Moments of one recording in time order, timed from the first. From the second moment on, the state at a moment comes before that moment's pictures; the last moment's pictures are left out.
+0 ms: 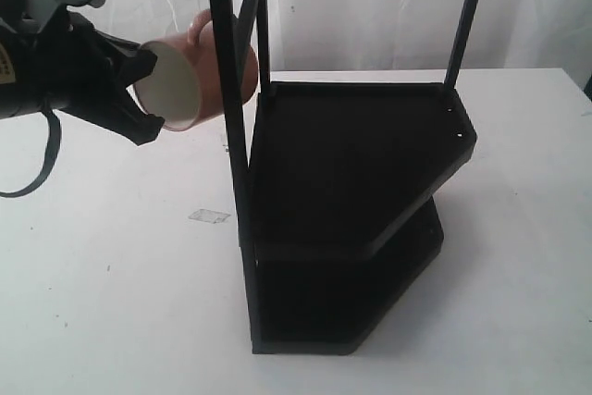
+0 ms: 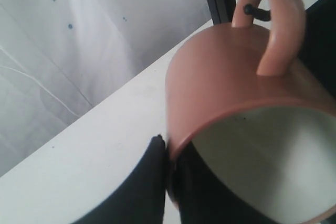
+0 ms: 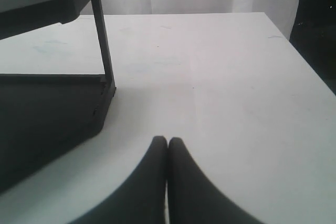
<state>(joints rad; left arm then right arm) -0.37 1.21 -0.81 0.33 0.02 0.02 0.09 0.01 0.00 -0.13 0.34 0.20</state>
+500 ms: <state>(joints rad) -0.37 1.20 -0.81 0.31 0.06 0.19 0.09 0.01 0.00 -0.13 0.34 0.20</state>
